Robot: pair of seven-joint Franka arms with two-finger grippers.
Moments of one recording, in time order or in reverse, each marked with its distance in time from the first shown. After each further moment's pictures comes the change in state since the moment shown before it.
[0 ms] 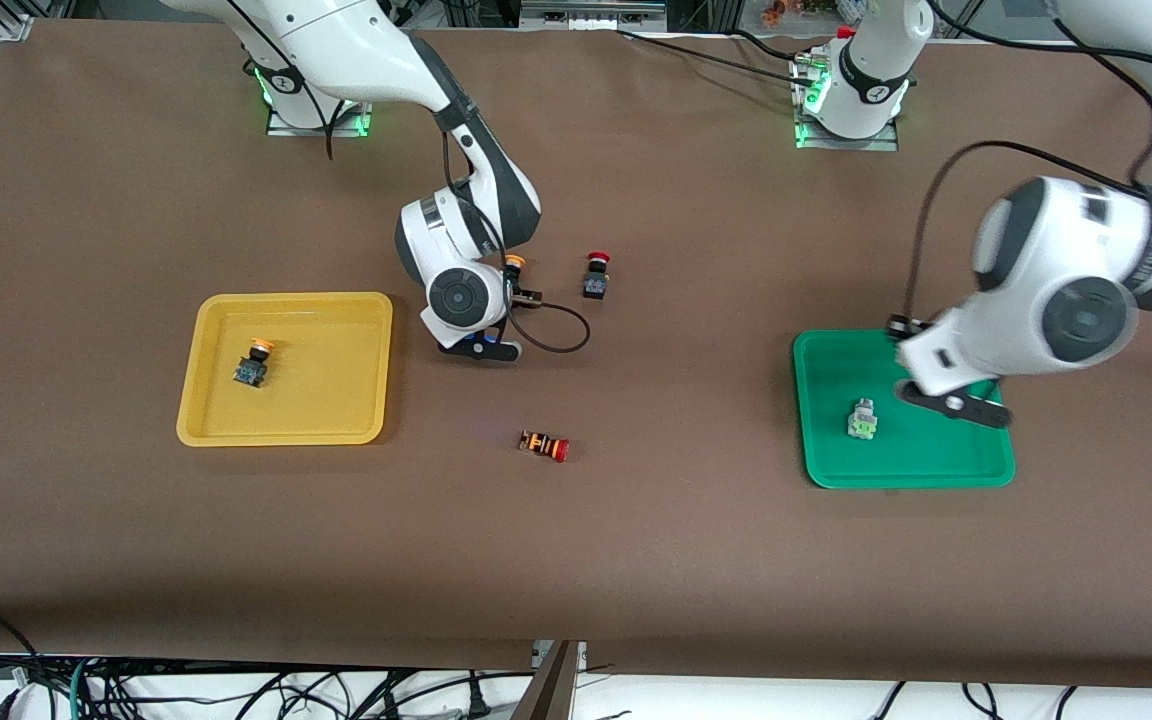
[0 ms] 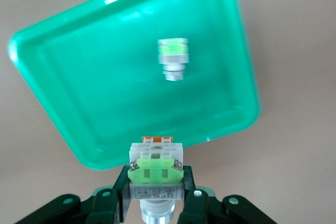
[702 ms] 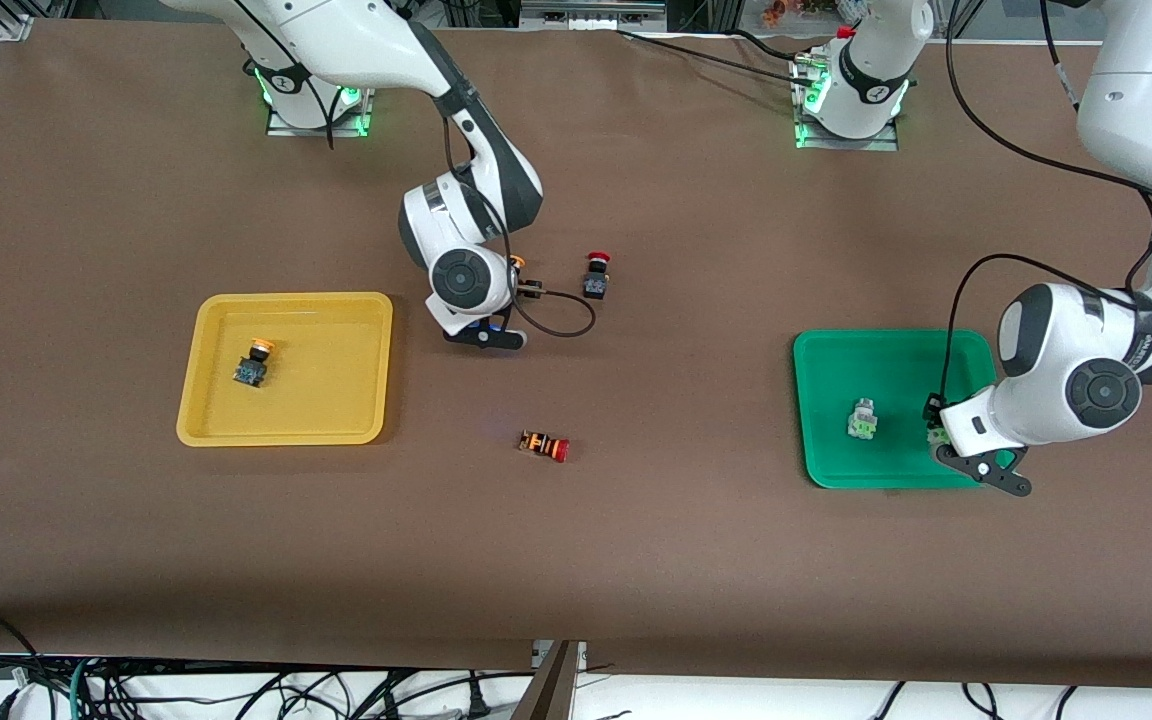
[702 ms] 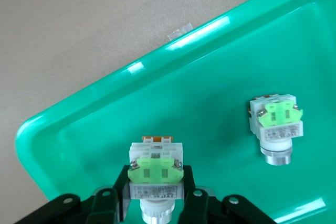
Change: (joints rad) left arm 0.099 0.260 -0.001 0.000 0.138 0.393 0.115; right arm -0.001 -0.057 -0.010 -0.044 -0.001 0.029 -0.001
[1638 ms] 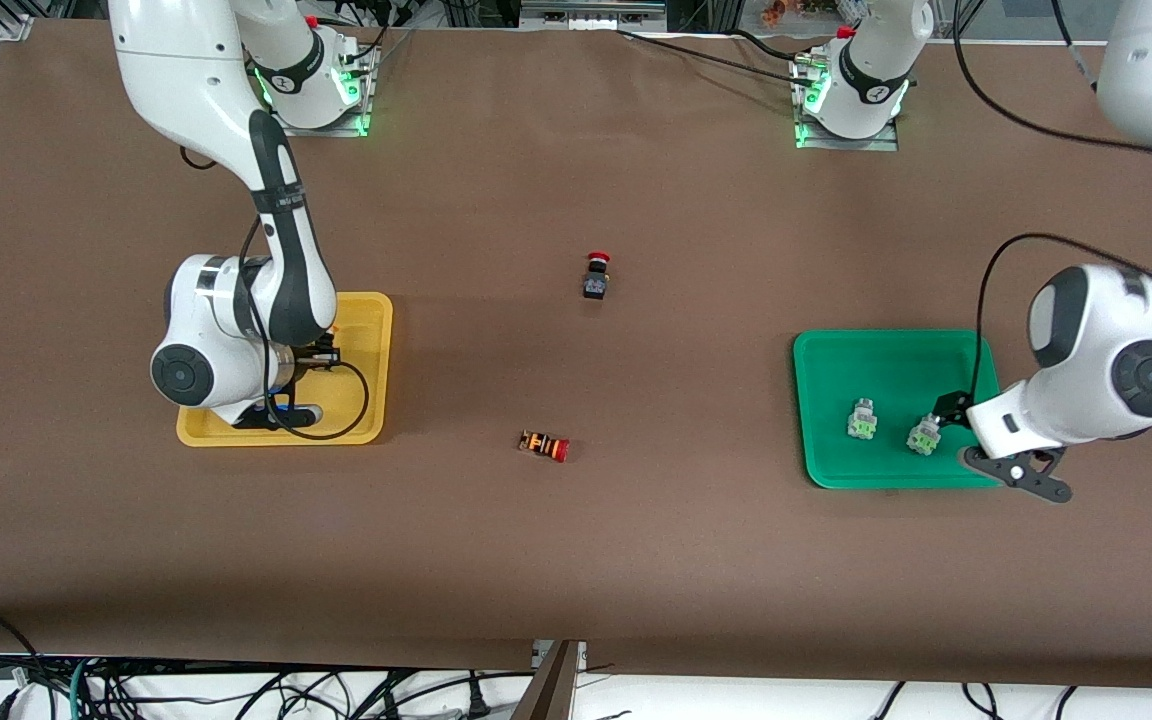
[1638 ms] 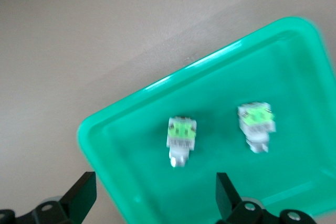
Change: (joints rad) left arm 0.007 -0.130 -0.056 0.087 -0.001 -0.162 -0.003; right arm -0.191 0.061 -0.342 0.014 -0.006 -0.106 -0.665
